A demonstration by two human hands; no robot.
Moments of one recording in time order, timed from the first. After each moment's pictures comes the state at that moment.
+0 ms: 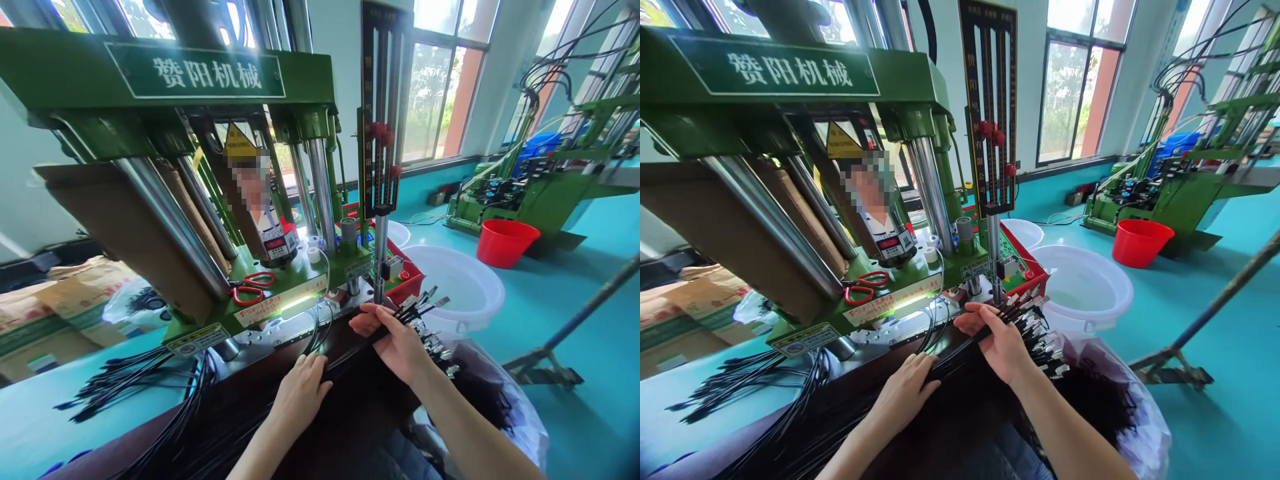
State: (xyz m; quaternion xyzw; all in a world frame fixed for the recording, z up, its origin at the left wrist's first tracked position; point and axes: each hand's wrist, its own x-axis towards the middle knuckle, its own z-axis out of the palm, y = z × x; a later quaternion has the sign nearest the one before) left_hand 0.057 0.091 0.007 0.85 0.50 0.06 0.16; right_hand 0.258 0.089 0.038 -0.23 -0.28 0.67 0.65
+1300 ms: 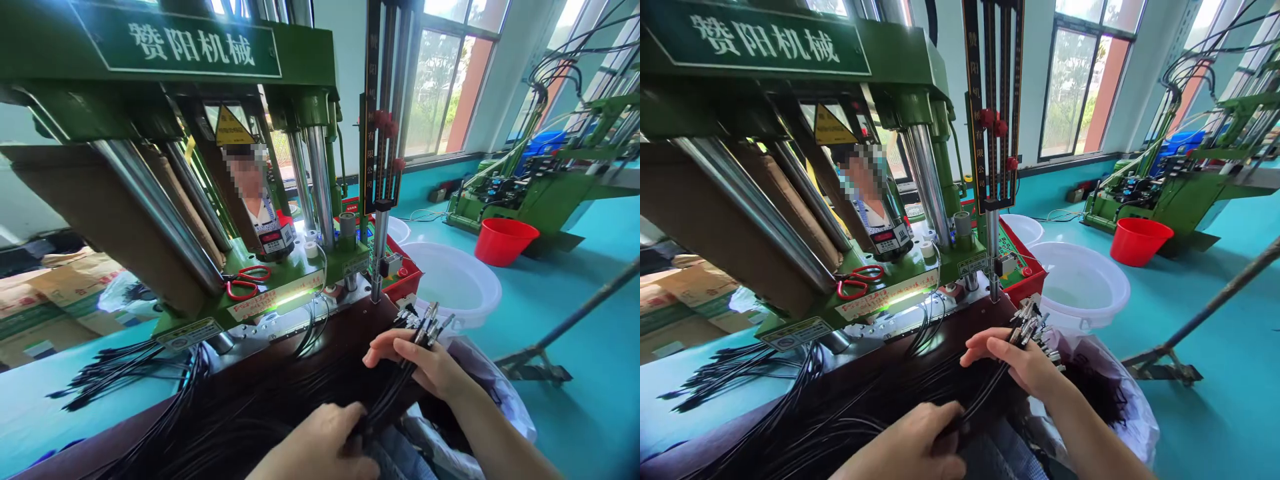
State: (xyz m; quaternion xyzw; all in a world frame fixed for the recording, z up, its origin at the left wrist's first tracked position) left_hand 0.086 0.045 0.039 0.84 0.36 -0.01 0.41; right_hand 0.297 0.050 0.044 -0.26 -0.51 0.65 0.50
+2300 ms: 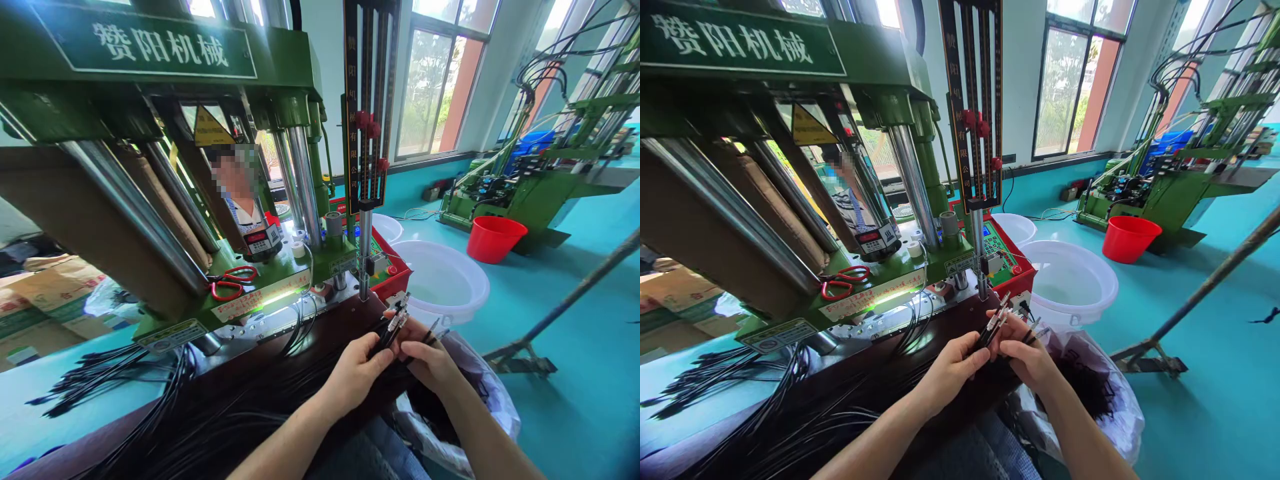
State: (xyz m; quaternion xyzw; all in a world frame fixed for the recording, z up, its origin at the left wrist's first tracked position) left_hand 0.173 0.070 0.051 0.67 0.33 0.25 0.62; right_hand 0.326 0.046 0.017 -0.27 -0.38 0.65 0.60
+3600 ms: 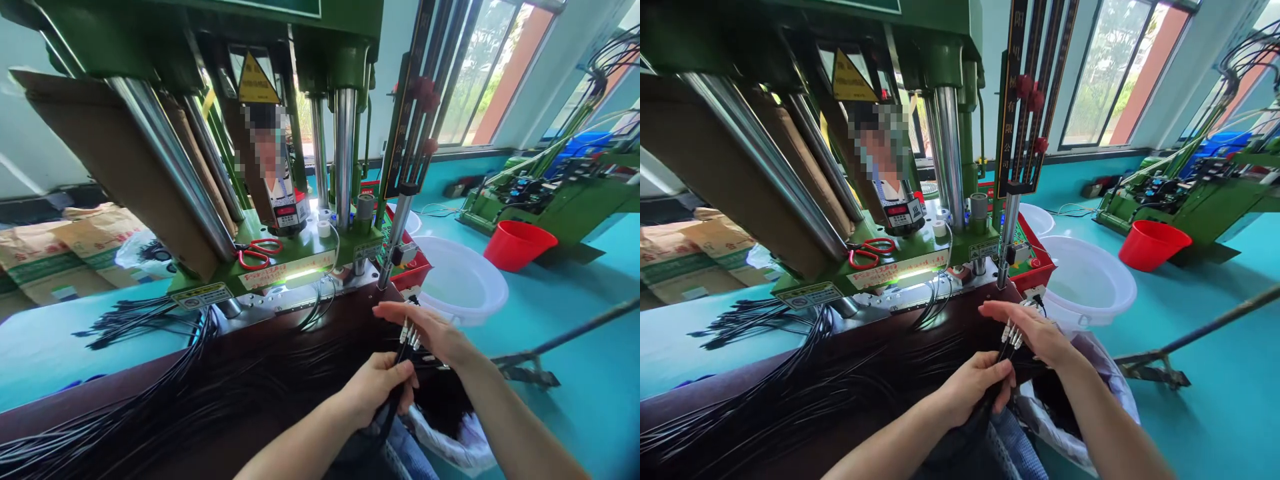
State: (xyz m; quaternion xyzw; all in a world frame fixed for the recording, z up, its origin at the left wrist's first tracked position) left_hand 0.168 0.050 0.005 0.44 0.24 0.25 0.83; right_hand 0.320 0.076 0.045 -0.36 -0.57 0.59 0.43
